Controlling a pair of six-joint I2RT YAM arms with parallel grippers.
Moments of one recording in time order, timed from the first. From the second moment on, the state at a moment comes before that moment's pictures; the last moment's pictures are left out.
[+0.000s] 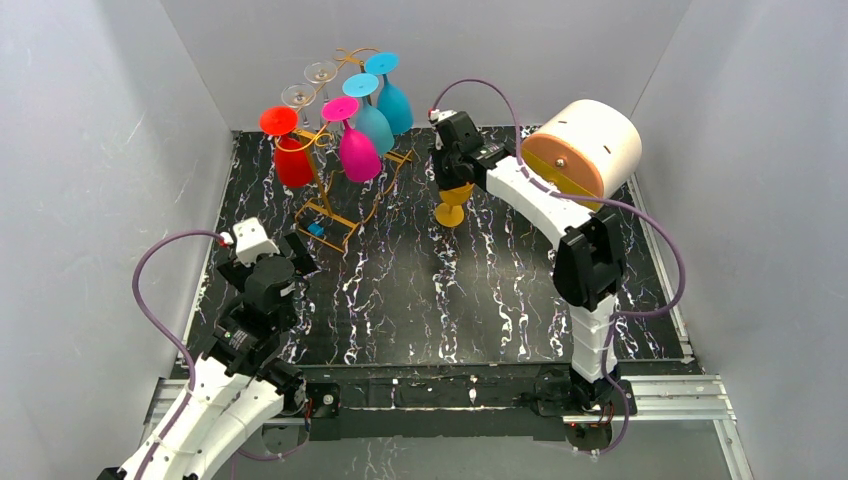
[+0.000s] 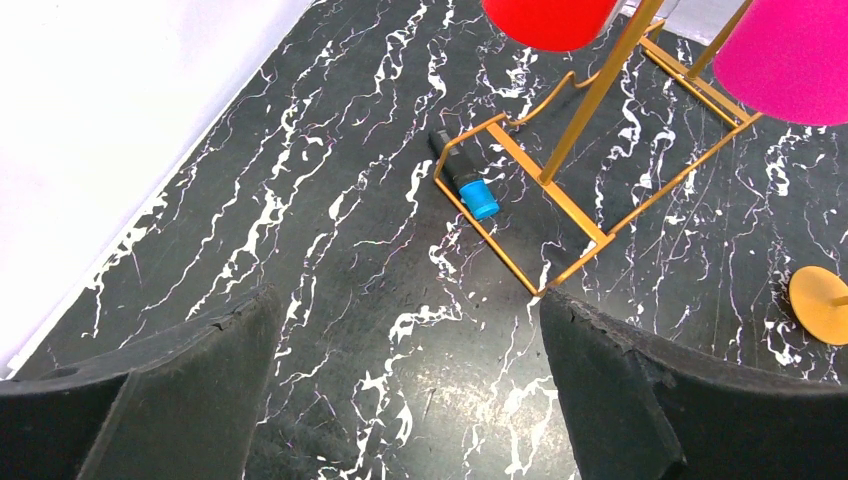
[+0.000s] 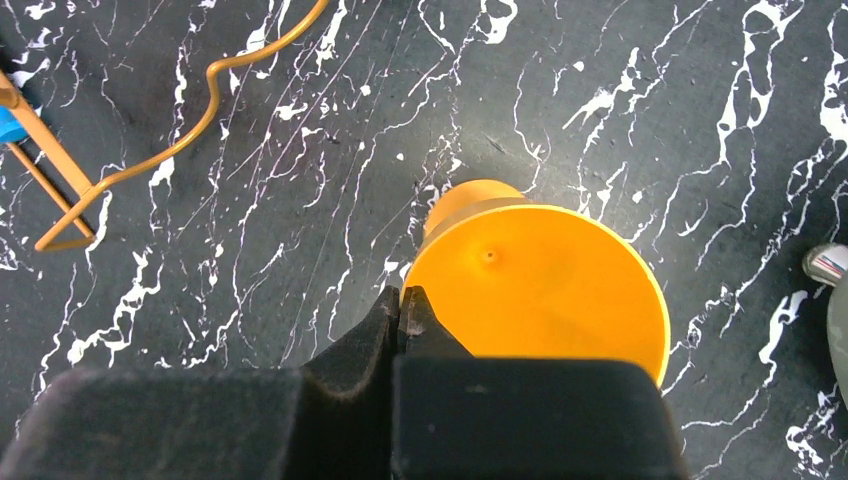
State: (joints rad) left arm -0.53 0.51 0.65 -0.53 -0.86 -0.40; right arm 0.63 1.99 1.85 -0.65 0.07 0.23
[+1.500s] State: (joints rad) left arm -0.53 0.44 0.62 -0.42 -0.77 -0.31; right arm 0.63 2.14 2.12 -0.84 0.04 0.15
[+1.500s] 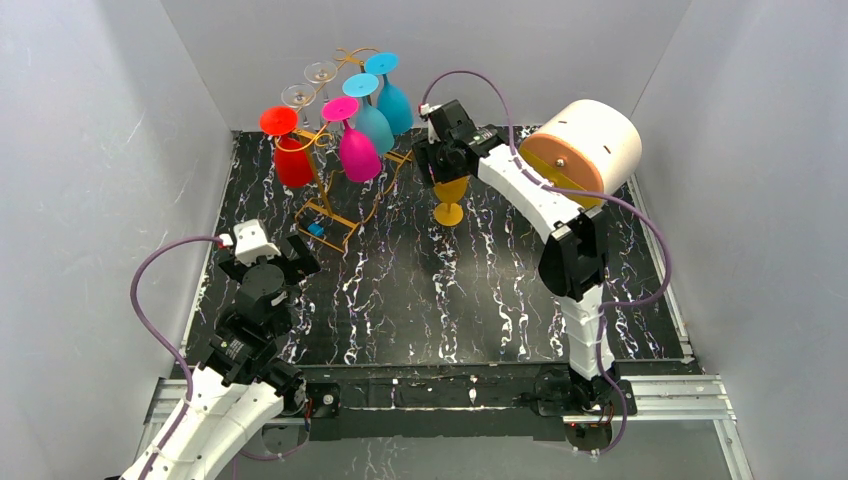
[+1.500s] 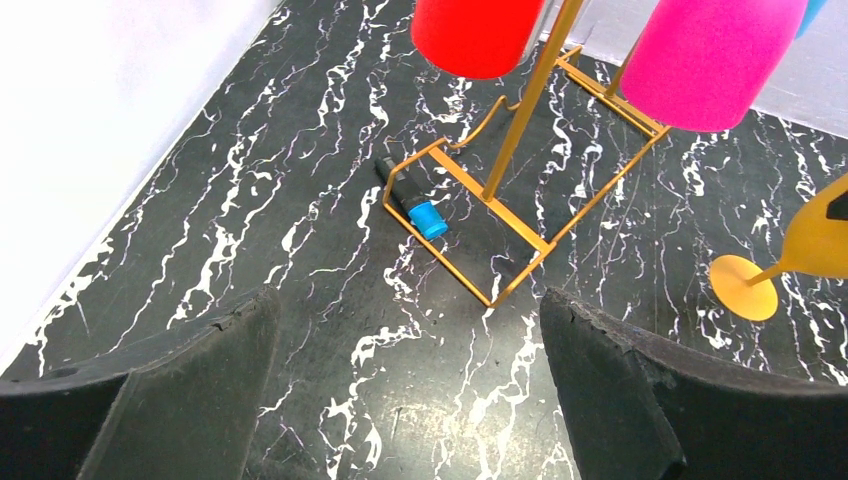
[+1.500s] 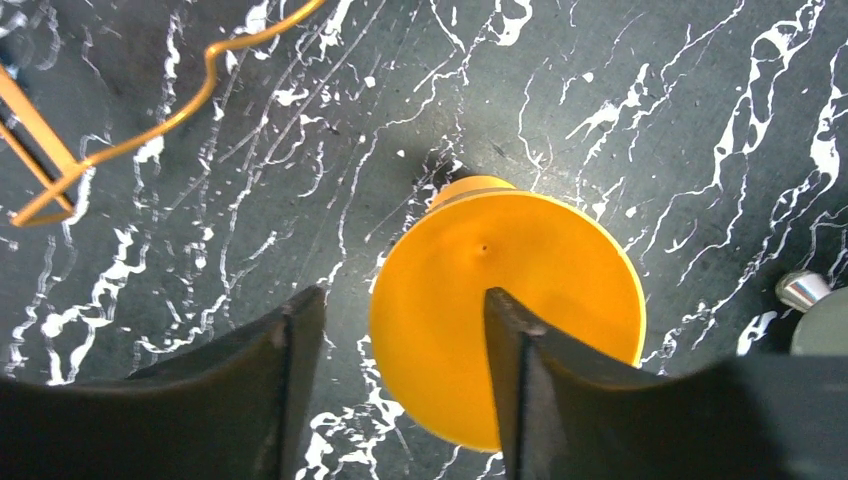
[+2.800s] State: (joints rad) left arm -0.53 0.51 0.62 -0.43 -0.72 -0.32; right arm 0.67 2.09 2.07 0.03 -0.40 1.12
